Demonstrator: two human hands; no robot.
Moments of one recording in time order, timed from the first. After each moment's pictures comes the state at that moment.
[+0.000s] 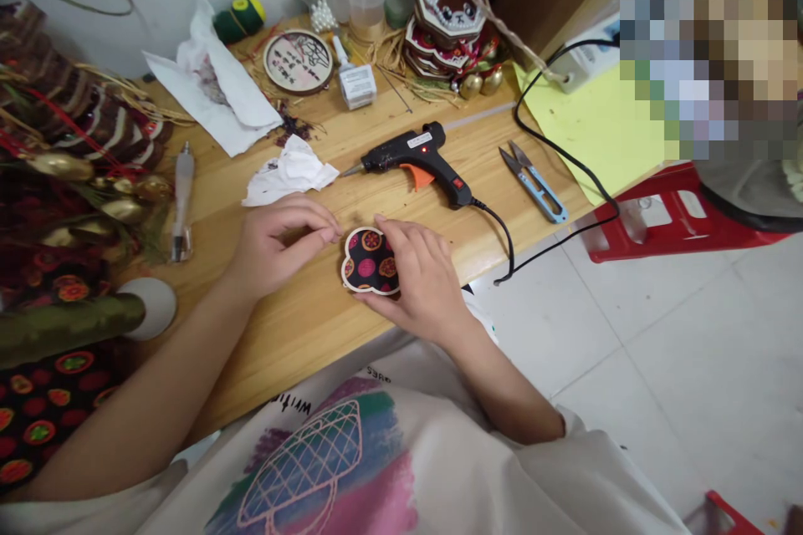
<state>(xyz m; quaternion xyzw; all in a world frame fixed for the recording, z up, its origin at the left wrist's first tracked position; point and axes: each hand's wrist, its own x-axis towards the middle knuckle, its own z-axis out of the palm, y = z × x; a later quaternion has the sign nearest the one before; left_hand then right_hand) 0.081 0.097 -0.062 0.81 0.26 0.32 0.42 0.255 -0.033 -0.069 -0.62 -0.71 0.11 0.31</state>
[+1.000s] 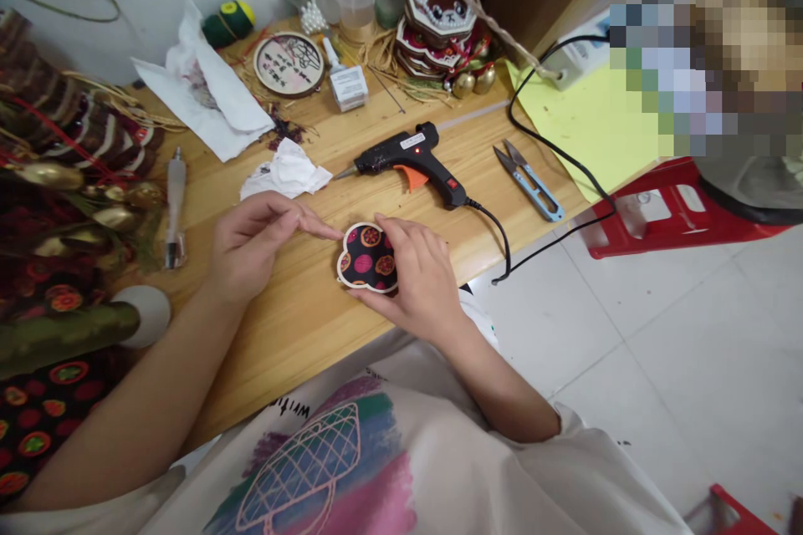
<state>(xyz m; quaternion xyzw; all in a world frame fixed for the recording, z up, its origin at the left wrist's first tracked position) 0.076 0.097 -0.061 0.65 0.27 0.34 0.62 0.254 -0.031 -0.072 -0.64 -0.68 0.09 0.33</state>
